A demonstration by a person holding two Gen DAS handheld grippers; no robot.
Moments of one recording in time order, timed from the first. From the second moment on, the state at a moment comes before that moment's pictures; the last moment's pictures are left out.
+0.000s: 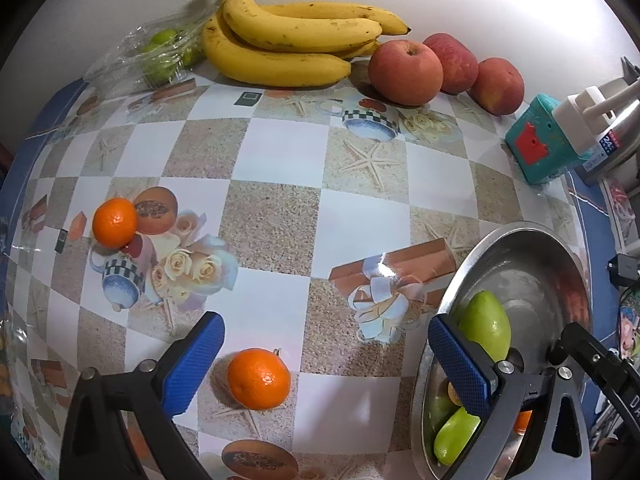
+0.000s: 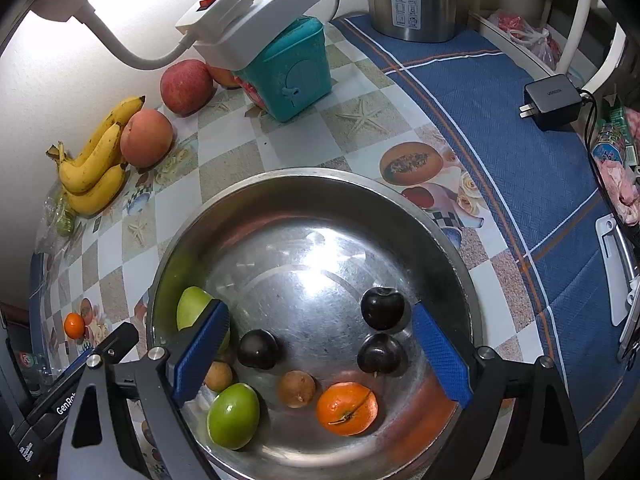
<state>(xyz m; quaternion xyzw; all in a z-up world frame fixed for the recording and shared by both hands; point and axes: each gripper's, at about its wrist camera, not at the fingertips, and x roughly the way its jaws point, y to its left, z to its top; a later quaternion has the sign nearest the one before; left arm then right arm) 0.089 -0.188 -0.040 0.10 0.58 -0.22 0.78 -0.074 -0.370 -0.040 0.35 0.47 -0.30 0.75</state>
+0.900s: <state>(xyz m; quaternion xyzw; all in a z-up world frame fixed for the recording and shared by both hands) 0.083 -0.157 -0.010 0.13 0.55 -0.22 0.80 -0.067 -0.325 -0.022 0.34 0.47 -0.29 0.76</state>
